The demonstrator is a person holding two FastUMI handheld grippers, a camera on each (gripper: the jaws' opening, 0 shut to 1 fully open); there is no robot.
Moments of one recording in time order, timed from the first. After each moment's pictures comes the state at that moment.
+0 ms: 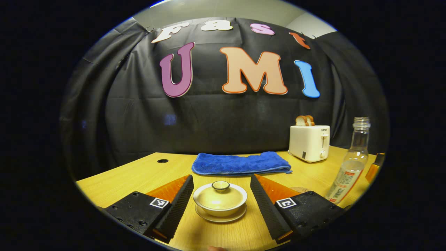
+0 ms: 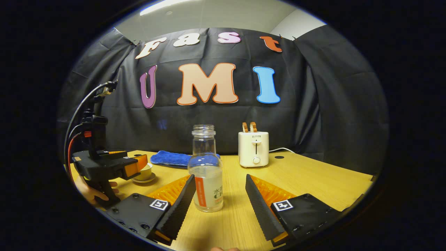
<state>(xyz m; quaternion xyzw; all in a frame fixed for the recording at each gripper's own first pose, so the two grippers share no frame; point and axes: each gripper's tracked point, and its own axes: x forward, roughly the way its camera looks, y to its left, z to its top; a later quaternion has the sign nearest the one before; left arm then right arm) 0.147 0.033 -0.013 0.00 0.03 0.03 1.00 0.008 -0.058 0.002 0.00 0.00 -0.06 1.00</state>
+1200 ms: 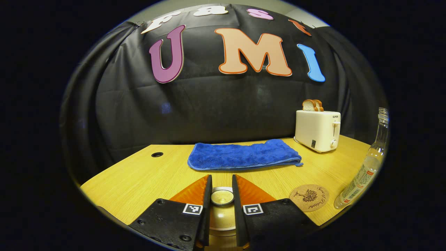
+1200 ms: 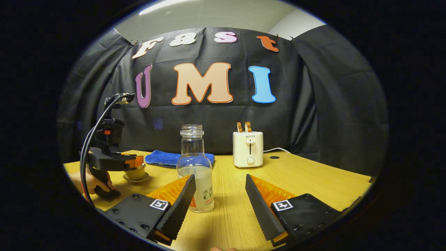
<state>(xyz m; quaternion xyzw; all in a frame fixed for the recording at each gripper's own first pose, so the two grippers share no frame) 0.181 0.035 -0.030 0.01 0.09 0.02 1.00 0.011 -0.069 0.000 0.00 0.00 -0.07 1.00</state>
